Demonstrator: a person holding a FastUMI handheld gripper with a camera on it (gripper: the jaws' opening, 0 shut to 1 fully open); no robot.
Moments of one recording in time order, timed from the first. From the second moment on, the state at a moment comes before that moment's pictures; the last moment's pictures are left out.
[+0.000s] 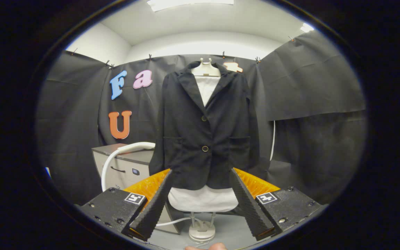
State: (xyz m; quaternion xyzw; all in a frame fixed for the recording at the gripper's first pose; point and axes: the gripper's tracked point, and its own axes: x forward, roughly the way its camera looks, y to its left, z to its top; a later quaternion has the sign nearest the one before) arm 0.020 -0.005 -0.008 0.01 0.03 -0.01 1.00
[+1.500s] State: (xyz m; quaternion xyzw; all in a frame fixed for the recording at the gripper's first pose) arm 0.256 0.318 0.041 0.03 0.19 0.14 0.97
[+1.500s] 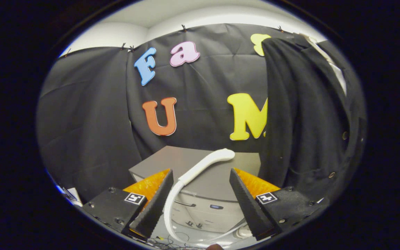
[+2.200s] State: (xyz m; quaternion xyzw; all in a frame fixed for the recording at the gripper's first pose) arm 0.376 0.383 -0.059 0.05 0.45 0.08 0.89
